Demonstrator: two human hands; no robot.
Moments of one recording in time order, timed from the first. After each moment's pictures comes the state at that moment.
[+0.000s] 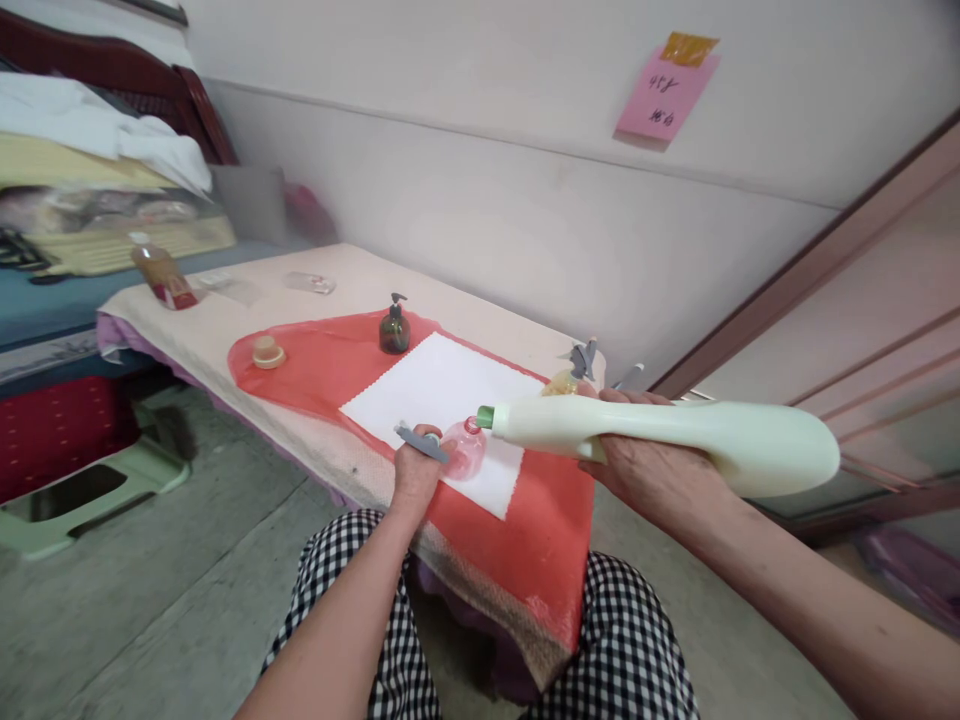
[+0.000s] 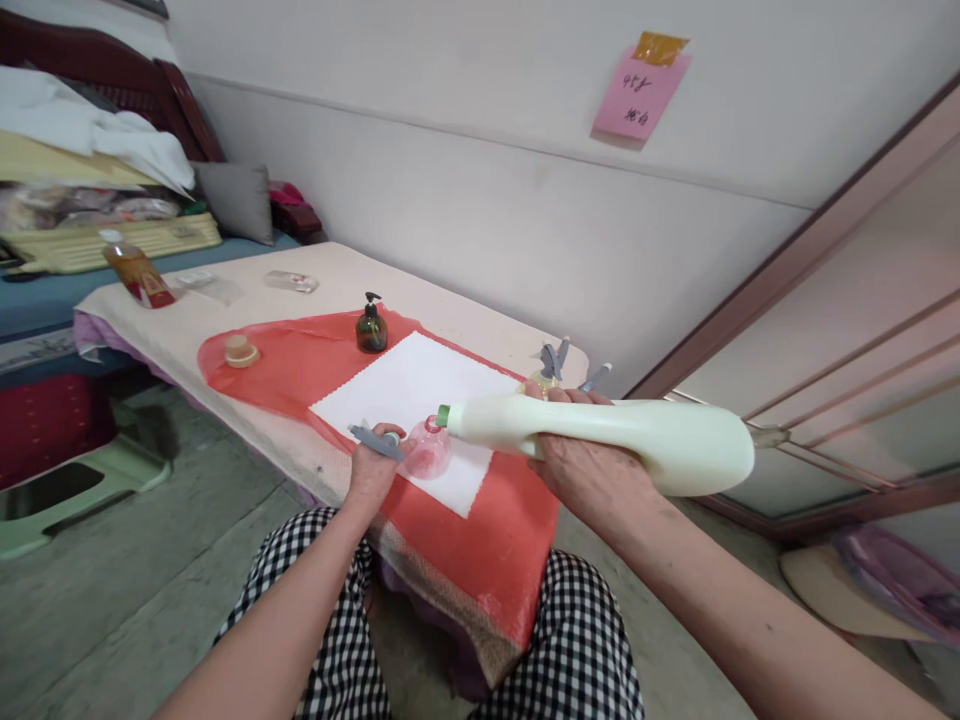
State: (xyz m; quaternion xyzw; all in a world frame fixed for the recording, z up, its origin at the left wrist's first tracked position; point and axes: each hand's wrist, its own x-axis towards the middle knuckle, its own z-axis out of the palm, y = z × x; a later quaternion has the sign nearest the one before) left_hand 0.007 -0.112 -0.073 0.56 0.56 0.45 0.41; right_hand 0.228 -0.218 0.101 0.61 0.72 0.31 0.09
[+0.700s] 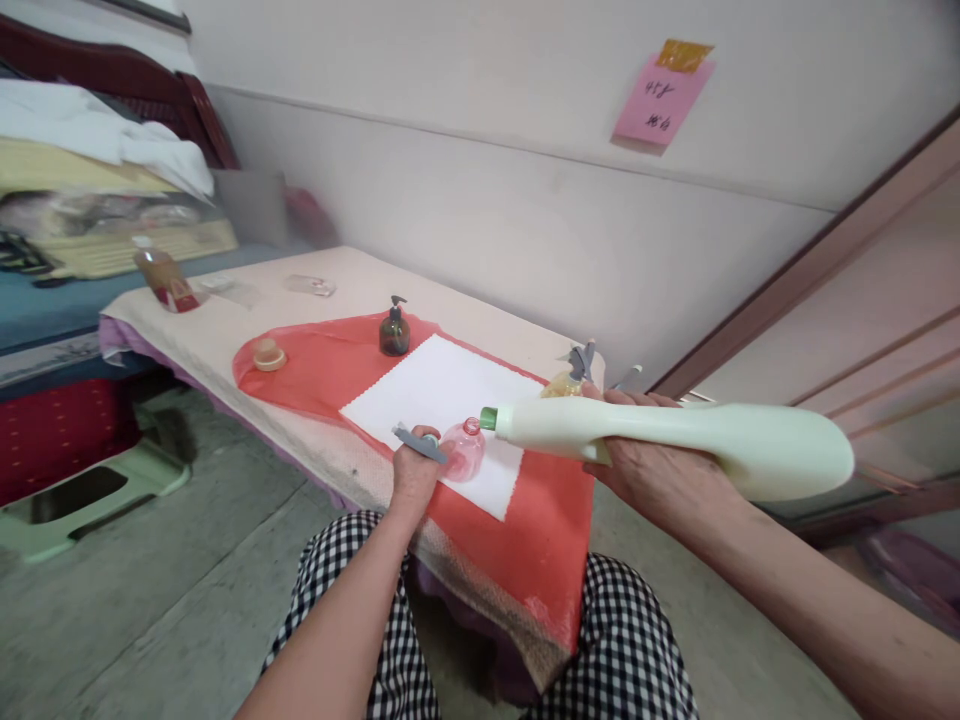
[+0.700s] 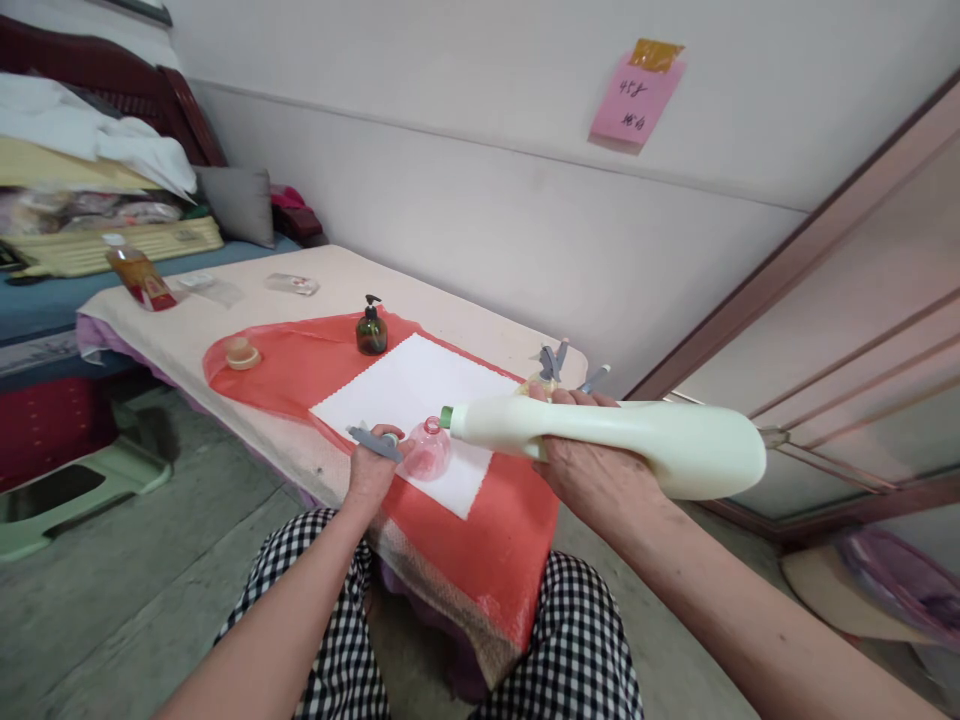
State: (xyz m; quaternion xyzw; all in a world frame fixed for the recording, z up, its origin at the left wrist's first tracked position) left_hand 0.007 -0.111 -0.075 0.56 0.57 0.45 0.40; right_hand 0.233 -0.223 0.105 0.59 0.72 0.35 0.09
